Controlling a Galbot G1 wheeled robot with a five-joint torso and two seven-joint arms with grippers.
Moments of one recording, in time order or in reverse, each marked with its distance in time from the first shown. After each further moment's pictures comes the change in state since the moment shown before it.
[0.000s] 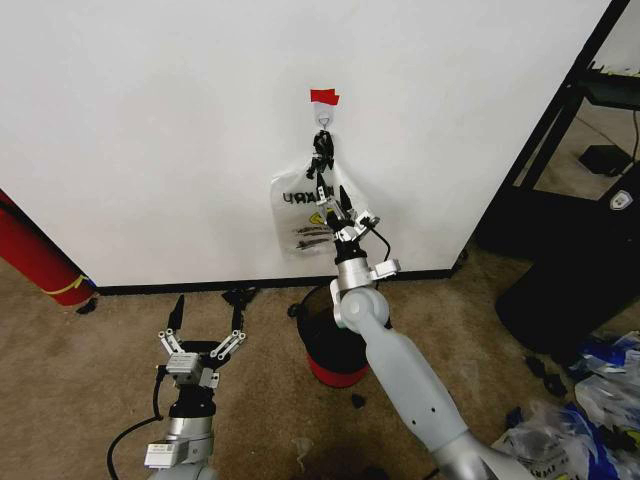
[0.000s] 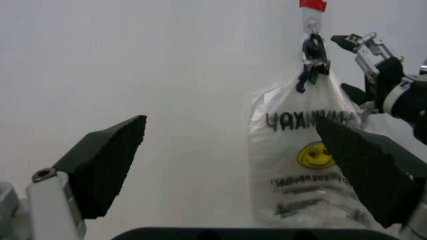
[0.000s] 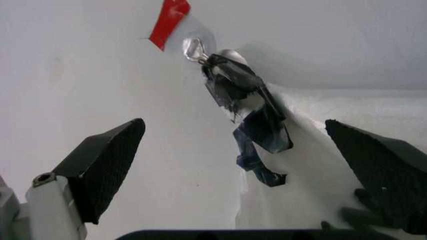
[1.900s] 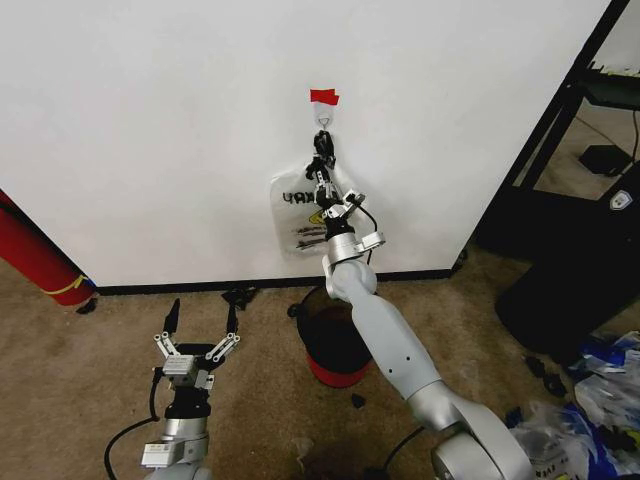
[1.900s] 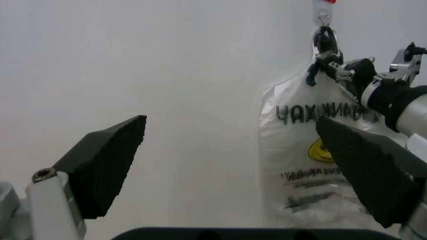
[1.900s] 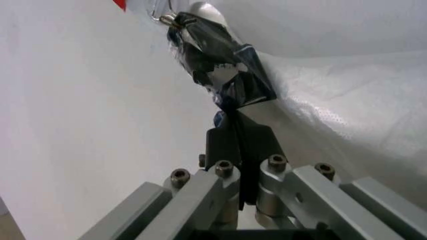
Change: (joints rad) left arm -0.003 0.018 -0.016 0.031 -0.004 -0.026 -0.021; right arm 0.136 0.067 0.037 -0.220 -0.035 -0.029 -0.084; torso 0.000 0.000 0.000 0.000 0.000
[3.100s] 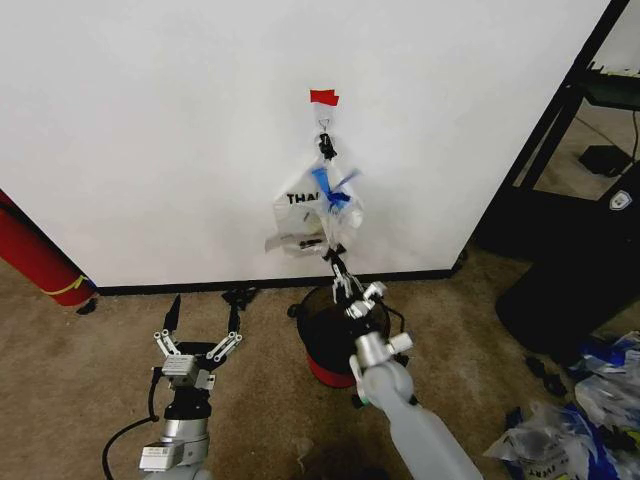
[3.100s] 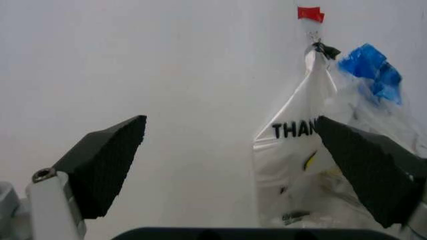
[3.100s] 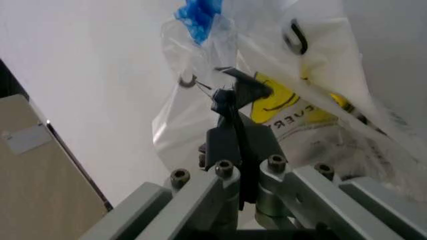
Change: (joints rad) left arm 0.022 0.001 0.013 -0.051 0.006 -0.002 0.004; right arm -0.596 -0.214 0.035 0.422 -0.094 0.019 -0.117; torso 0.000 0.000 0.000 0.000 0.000
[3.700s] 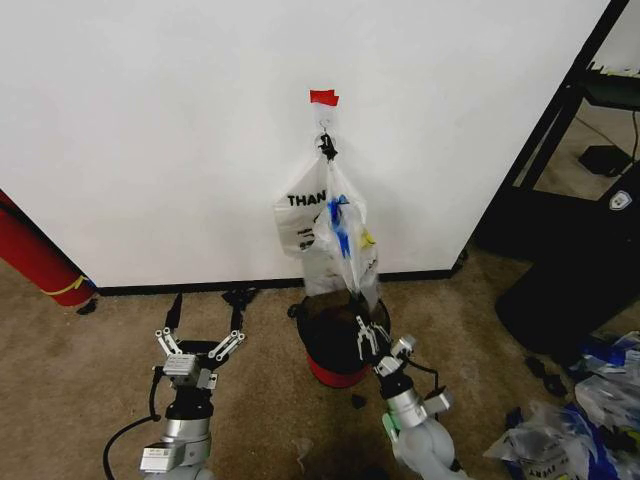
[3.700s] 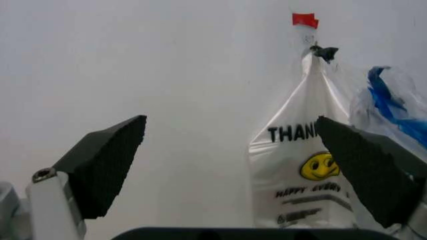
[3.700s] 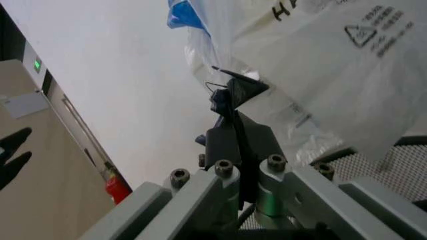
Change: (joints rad) left arm -0.002 0.001 0.011 -0.007 0.001 -0.001 0.002; right arm -0.234 -0.048 0.091 0.034 -0.053 0.070 -0.159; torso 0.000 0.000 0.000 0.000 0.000
